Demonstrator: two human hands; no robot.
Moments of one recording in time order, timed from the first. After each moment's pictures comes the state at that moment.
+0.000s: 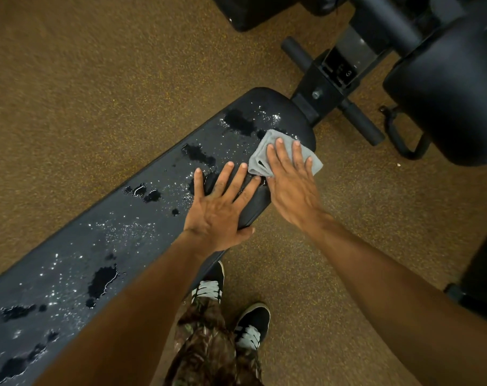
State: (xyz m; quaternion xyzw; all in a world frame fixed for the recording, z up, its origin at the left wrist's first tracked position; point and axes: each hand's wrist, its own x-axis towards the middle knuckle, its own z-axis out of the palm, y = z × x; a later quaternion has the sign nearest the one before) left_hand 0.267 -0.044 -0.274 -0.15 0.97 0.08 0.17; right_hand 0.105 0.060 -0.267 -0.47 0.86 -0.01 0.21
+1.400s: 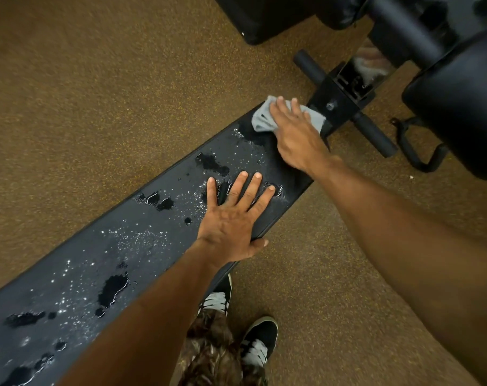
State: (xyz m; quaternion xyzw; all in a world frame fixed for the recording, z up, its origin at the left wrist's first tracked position) left_hand 0.265 -0.044 -0.270 -0.15 0.97 0.10 0.19; right_hand 0.037 -0.037 -0.260 -0.50 0.84 -0.07 0.19
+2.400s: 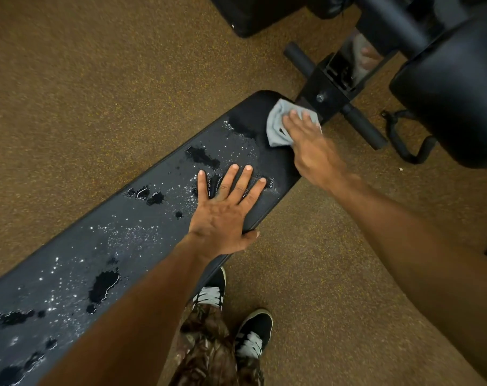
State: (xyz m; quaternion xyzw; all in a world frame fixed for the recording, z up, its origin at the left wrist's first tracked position) left_hand 0.268 -0.043 -0.276 -0.16 0.97 0.09 0.16; right_hand 0.031 0.030 -0.264 -0.49 0.85 -0.08 0.17
